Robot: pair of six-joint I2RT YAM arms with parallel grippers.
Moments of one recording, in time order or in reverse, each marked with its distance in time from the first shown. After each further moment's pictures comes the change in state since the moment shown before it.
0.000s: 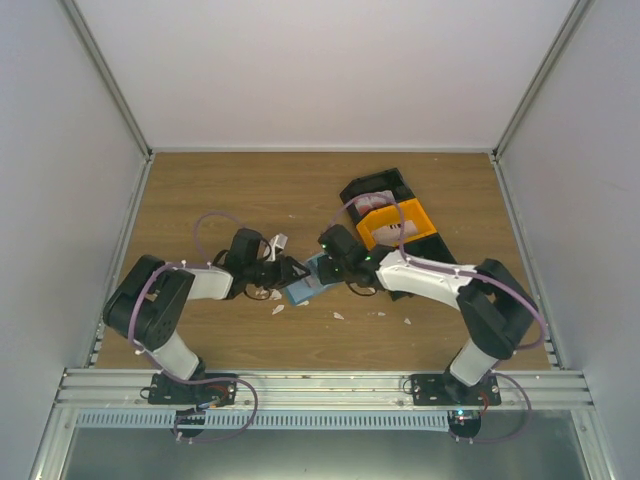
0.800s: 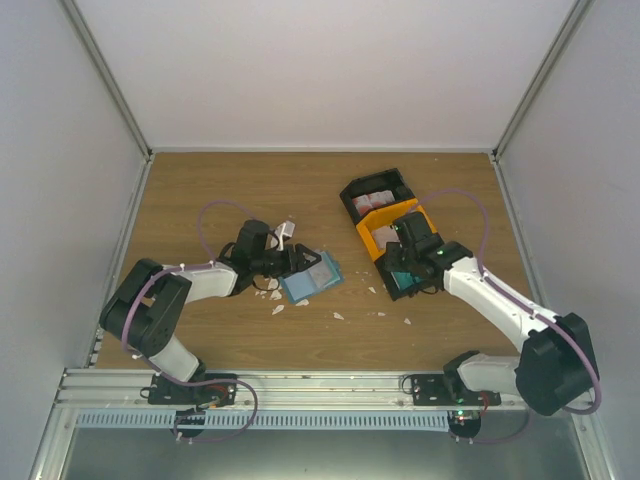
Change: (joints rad) left arm -0.065 -0.028 0.091 0.023 -0.087 -0.026; right arm -0.351 -0.413 -0.168 -0.252 0.105 -0.066
